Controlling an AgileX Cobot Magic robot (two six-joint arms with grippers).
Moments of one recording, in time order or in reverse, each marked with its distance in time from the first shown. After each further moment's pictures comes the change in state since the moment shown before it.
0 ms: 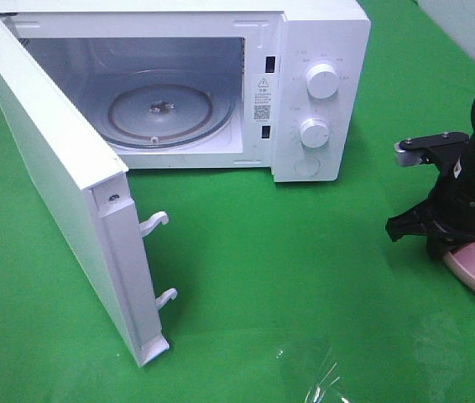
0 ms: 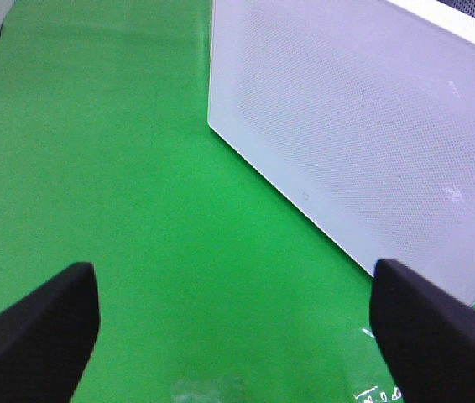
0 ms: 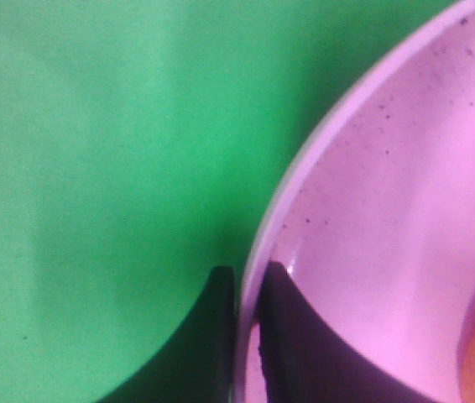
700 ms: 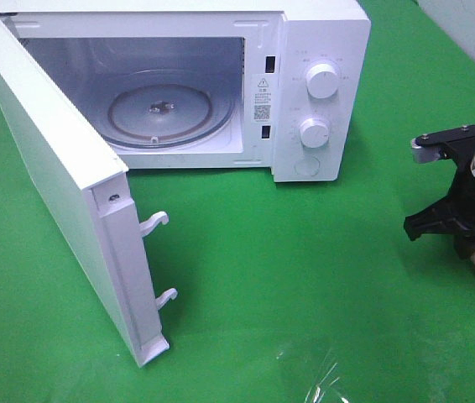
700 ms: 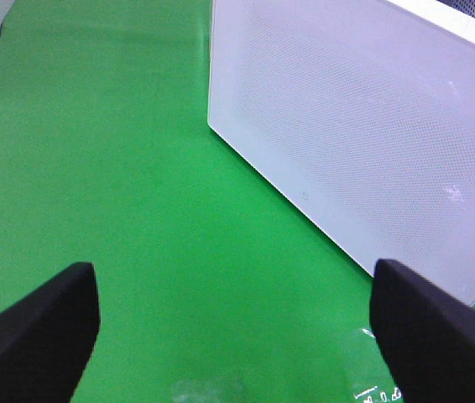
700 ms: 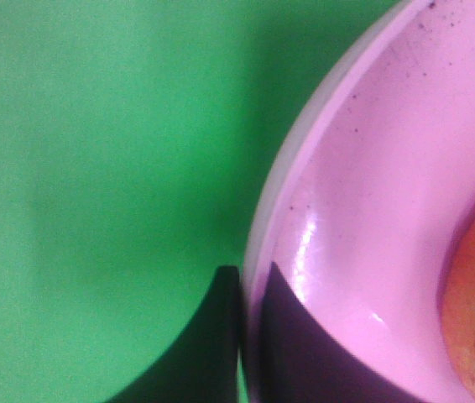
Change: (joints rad) left arm 0.000 0.000 0.000 0.000 0.000 0.000; right arm 0.016 -0.084 0.029 -0.151 0.099 0.163
